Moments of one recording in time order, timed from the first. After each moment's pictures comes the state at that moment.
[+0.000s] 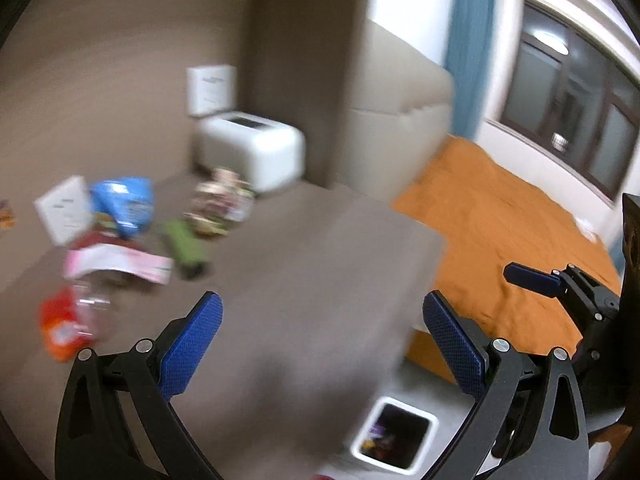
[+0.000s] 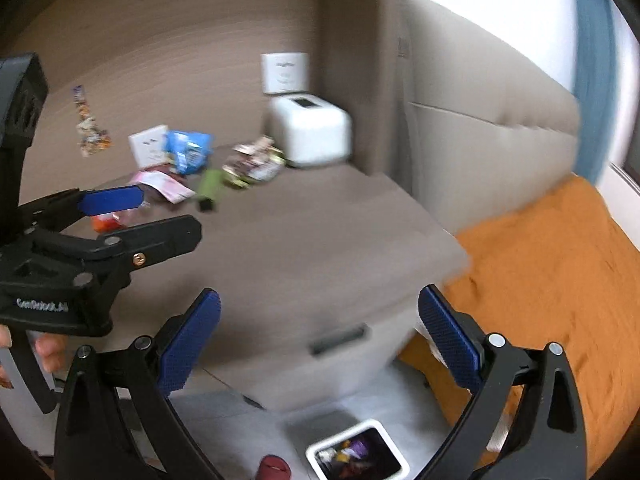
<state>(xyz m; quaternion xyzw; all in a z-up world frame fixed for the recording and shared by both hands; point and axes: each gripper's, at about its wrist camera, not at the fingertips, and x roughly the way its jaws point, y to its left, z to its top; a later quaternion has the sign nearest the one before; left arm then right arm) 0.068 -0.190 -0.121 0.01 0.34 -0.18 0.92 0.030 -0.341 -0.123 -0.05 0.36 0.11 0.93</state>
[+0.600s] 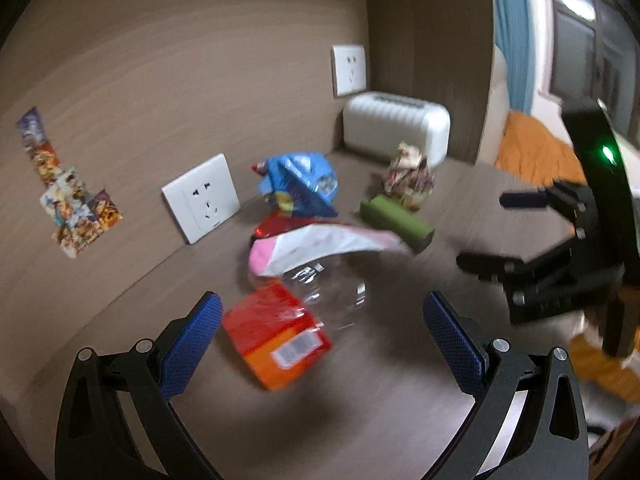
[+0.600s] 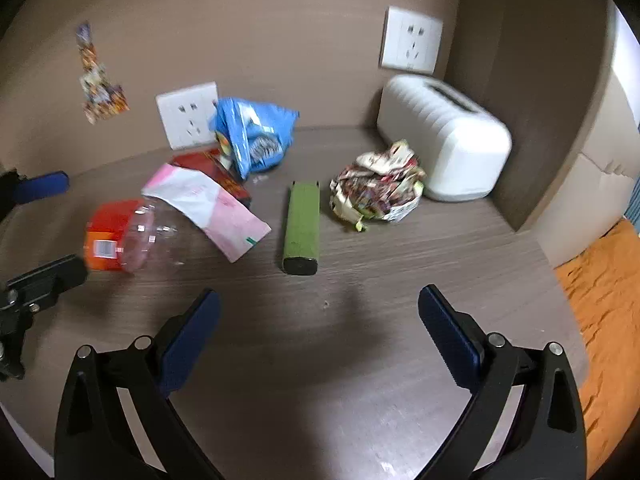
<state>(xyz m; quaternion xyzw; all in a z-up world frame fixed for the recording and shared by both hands) 0.114 -0.018 -0.149 0.11 0.36 -0.11 0.92 0.161 -0.199 -0.162 -0.10 0.42 0.17 0.89</state>
